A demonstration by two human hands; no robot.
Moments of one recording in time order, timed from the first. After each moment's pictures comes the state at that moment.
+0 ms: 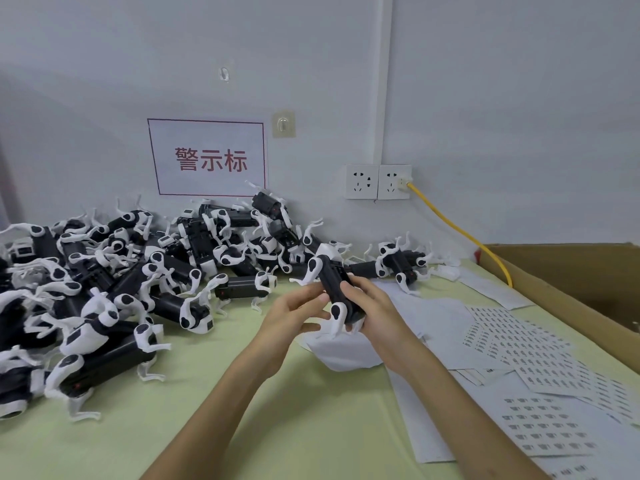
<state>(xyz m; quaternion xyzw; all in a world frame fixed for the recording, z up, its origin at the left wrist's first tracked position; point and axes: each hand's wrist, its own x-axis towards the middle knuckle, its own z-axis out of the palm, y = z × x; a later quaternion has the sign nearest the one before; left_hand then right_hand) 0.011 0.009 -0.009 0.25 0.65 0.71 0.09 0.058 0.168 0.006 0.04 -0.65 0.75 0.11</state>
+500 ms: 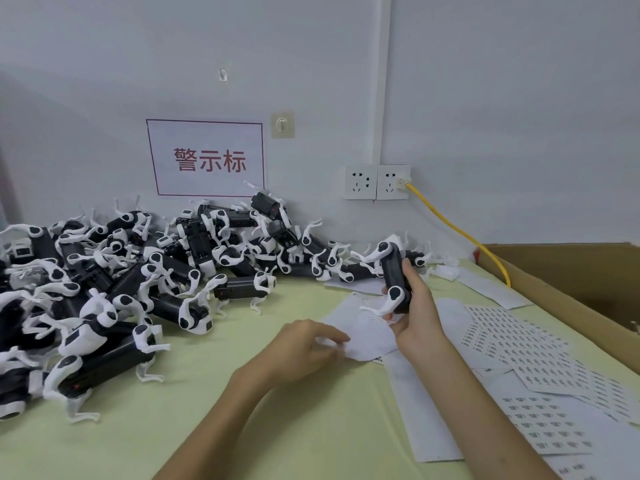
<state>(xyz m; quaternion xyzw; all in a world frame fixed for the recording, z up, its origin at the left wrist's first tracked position) 0.008 0.010 -0.026 0.37 0.88 0.28 0.01 0.056 0.204 0.016 -0.17 -0.43 0.87 0.18</state>
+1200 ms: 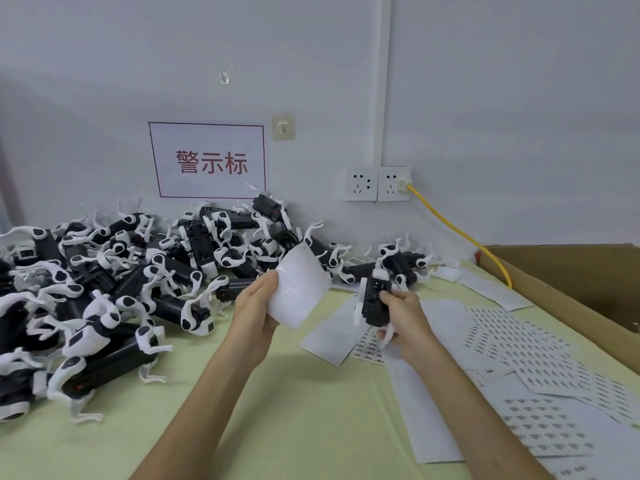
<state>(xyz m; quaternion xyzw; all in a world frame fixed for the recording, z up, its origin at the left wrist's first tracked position) -0.001 -0.012 0.002 0.11 0.55 0.83 0.03 0.046 0.201 0.002 -0.22 -0.64 0.72 0.16</state>
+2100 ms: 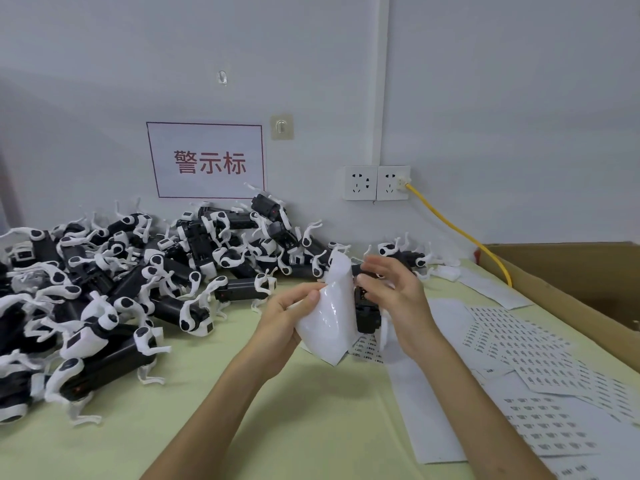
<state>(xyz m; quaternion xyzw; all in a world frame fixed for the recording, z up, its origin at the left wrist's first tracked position) 0.020 0.006 -0.002 0.25 0.57 0.78 0.11 0.065 0.193 0.021 0.02 -0.64 0.73 0.25</state>
